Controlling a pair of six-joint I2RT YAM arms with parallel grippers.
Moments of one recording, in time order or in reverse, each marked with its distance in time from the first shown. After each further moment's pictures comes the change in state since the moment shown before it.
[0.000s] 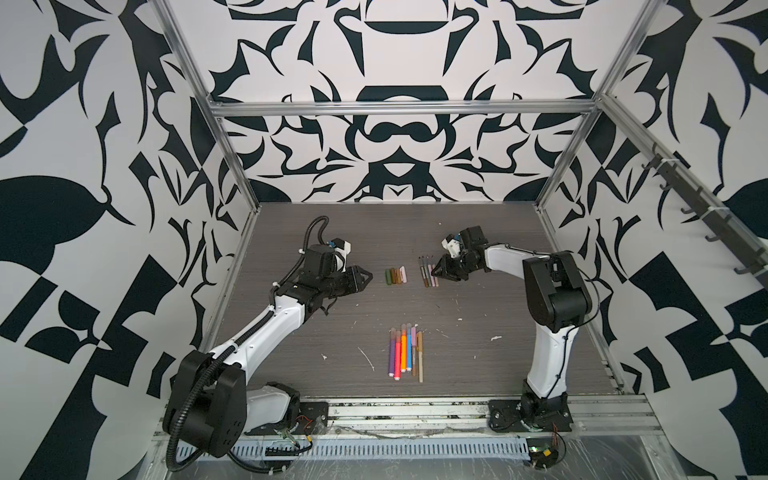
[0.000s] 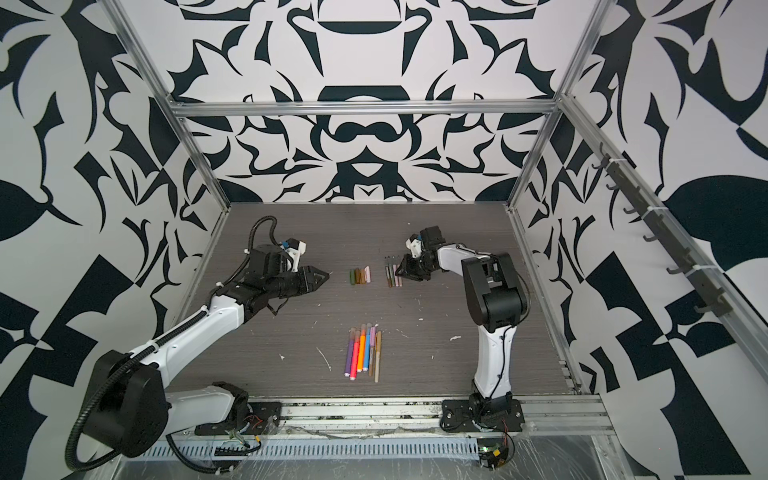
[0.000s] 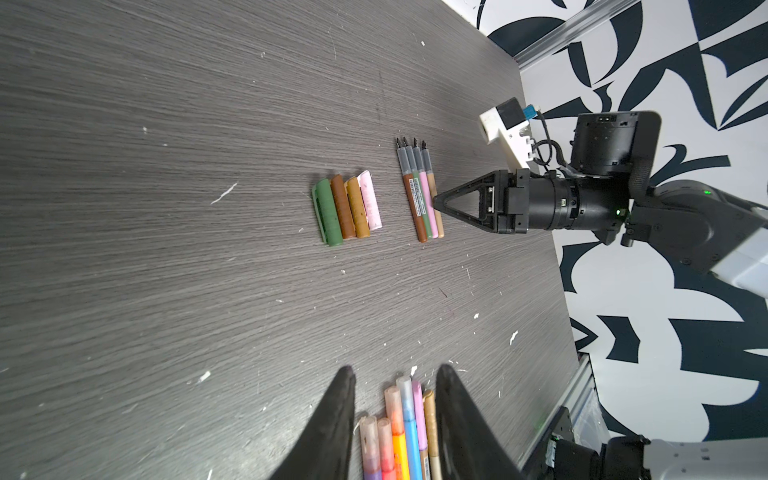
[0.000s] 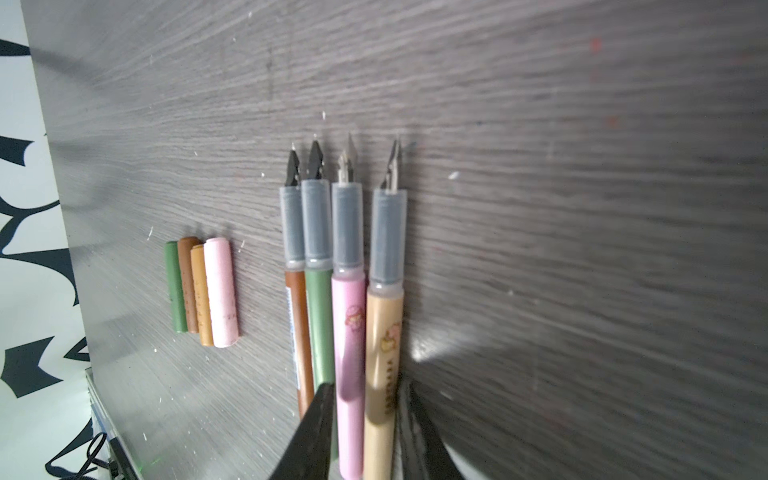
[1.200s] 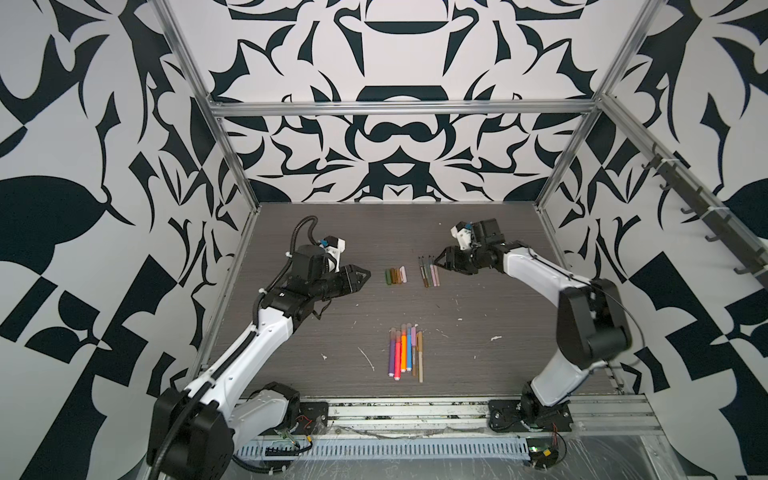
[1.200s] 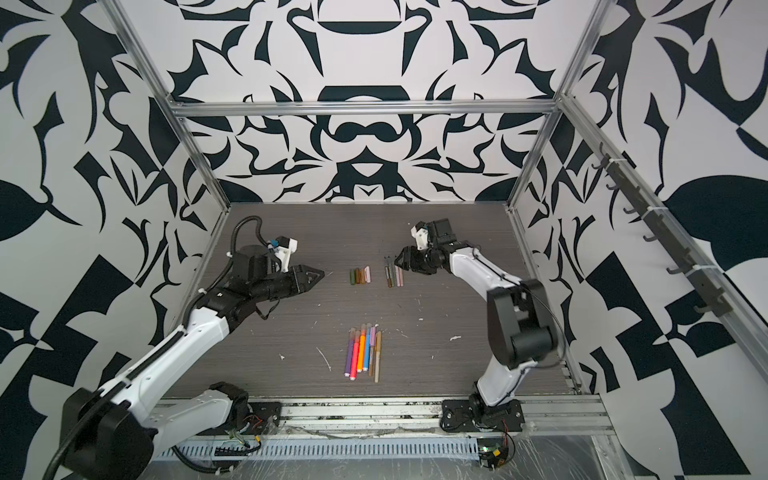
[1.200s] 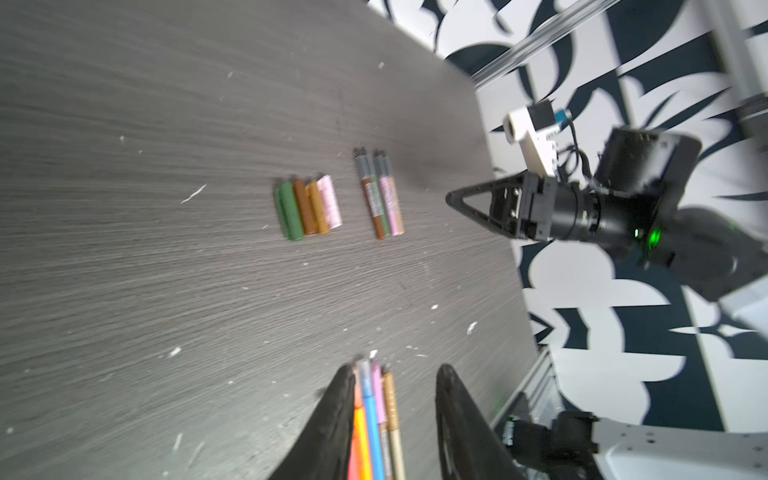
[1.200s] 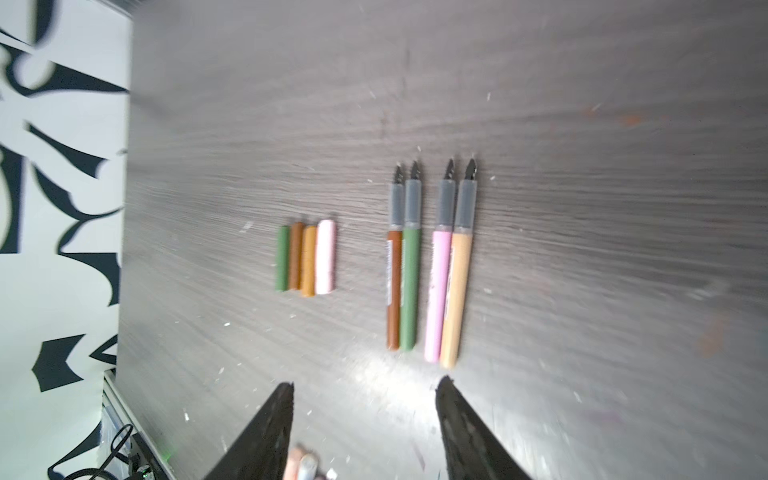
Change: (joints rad) left arm 0.000 -0.219 0.010 -0.095 0.037 -0.064; right arm 0.024 -0.427 -0.134 -0.069 0.081 0.029
